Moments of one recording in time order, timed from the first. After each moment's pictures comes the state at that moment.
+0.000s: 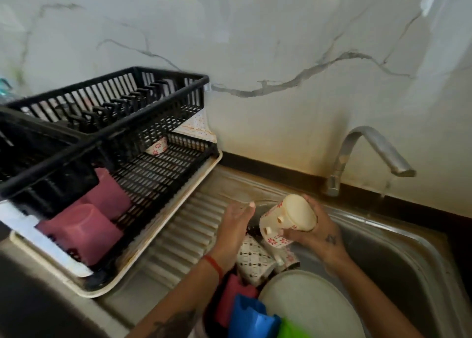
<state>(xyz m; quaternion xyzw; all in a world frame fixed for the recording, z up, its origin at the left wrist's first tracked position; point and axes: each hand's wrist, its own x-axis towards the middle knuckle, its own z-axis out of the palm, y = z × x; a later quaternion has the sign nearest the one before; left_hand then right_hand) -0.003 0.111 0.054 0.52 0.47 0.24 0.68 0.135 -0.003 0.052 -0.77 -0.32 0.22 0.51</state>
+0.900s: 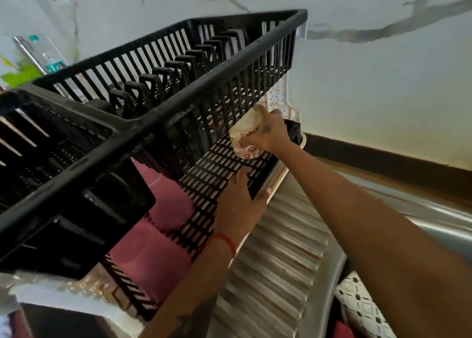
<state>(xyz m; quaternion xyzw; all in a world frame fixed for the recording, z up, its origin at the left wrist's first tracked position) -0.082 0.304 0.014 0.79 0.51 0.21 0.28 0.070 0.383 0.051 -0.73 -0.52 0.19 0.41</state>
